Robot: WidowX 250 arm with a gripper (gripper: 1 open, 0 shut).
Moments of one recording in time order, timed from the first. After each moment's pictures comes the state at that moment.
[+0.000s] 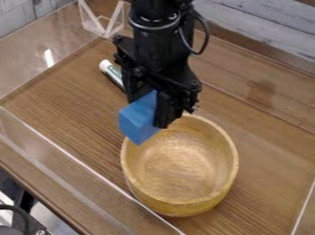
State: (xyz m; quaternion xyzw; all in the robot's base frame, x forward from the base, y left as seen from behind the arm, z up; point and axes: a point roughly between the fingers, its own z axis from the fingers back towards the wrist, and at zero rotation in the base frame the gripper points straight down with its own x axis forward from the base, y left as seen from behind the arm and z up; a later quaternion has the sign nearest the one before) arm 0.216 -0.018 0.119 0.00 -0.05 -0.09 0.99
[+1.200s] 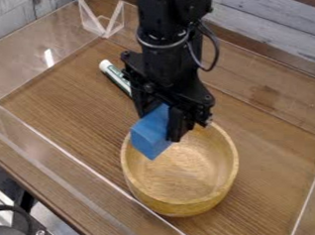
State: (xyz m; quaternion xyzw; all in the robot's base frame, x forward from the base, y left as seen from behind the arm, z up) arm 0.213 -0.033 0.113 -0.02 -0.07 -0.06 1.00
